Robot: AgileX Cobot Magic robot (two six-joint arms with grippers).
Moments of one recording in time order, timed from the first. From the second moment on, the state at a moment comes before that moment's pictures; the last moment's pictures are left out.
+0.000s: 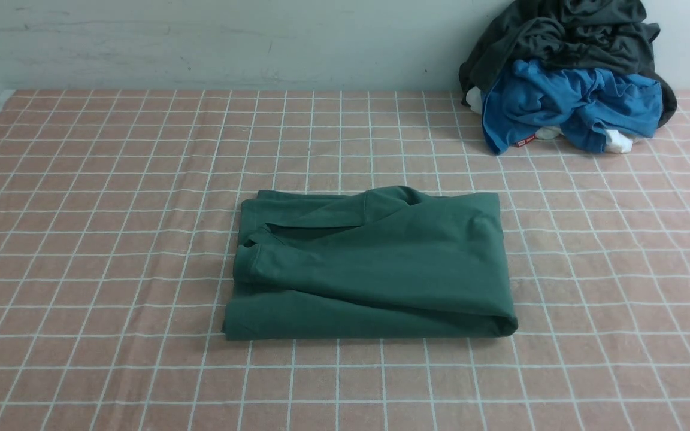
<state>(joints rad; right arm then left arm) 0.34 0.48 -0.84 0.13 0.75 -0.21 -0.33 0.16 -0.45 -0.04 0.81 0.12</state>
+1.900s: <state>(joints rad) -0.02 -0.01 0.03 -0.07 0.35 0.13 -0.33 0.16 -0.45 -0.04 0.81 0.12</state>
